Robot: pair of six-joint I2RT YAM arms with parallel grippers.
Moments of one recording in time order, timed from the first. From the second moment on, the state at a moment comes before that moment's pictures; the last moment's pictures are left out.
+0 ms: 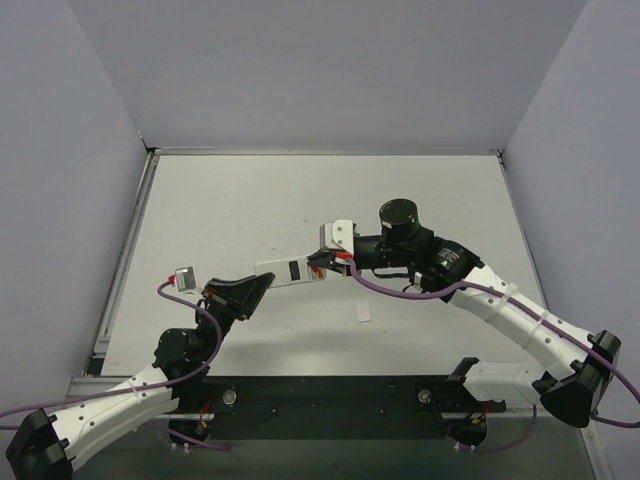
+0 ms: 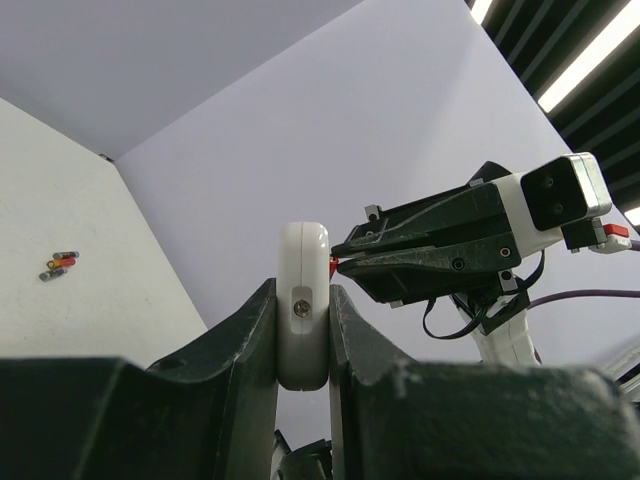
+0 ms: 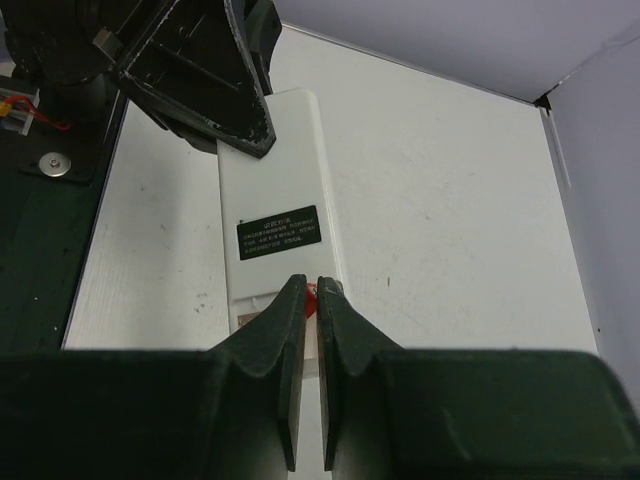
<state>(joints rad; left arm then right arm) -0.88 0.43 0.02 0.91 -0.26 -1.09 0.83 1.19 1.15 -0.29 -0.62 -0.59</state>
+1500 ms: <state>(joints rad) -0.87 0.41 0.01 0.86 -0.29 -1.03 1.04 1.21 1.13 -0.31 -0.01 -0.03</state>
